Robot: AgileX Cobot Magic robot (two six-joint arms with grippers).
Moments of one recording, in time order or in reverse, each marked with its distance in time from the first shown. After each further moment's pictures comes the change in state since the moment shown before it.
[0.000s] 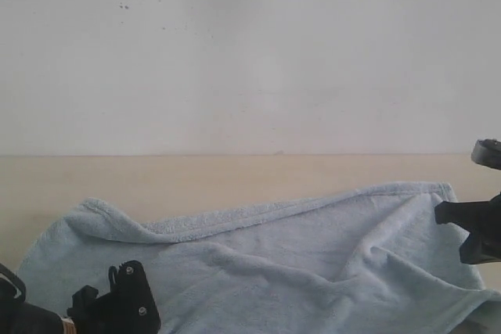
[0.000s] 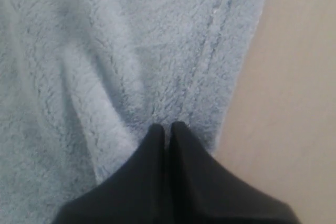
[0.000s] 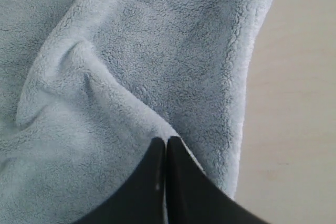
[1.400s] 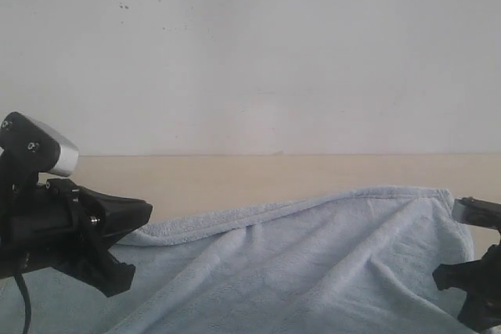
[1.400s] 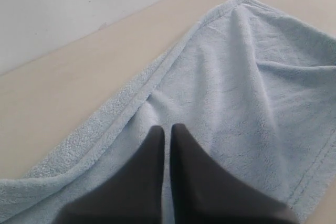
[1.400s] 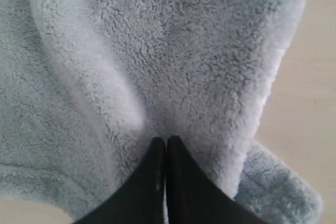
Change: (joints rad) left arm 0.127 -0.434 0.000 -0.305 -0.231 -0.039; right arm 0.000 0.110 0.044 -0.047 0.134 -0.115
